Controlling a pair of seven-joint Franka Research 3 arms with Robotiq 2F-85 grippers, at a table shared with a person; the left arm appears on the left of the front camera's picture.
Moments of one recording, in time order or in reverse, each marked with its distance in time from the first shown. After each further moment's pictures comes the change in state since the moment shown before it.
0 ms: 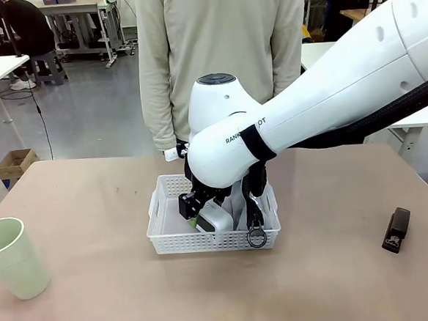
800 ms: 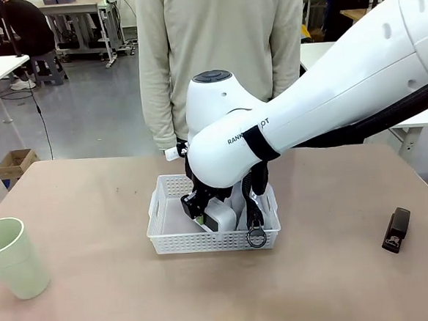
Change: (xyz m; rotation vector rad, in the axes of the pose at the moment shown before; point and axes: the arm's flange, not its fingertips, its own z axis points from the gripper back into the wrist) left arm 0.000 0.000 0.000 0.000 0.000 0.000; right arm -0.003 0.001 0.003 -0.041 0.015 -0.006
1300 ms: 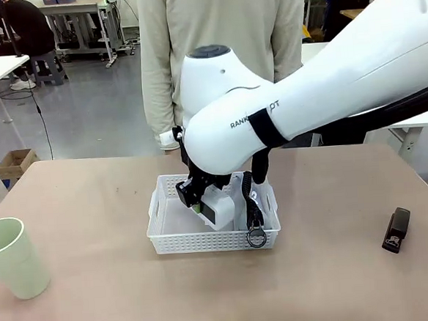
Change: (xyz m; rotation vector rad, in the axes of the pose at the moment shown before) left arm 0.000 0.000 0.000 0.000 0.000 0.000; right arm -0.003 0.011 0.037 -0.024 -0.032 -0.015
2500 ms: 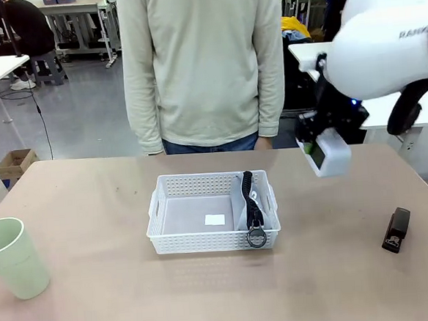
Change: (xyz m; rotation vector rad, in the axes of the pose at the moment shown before) left arm 0.000 0.000 0.000 0.000 0.000 -0.001; right arm -0.130 -0.183 0.156 -0.084 -0.157 -0.499
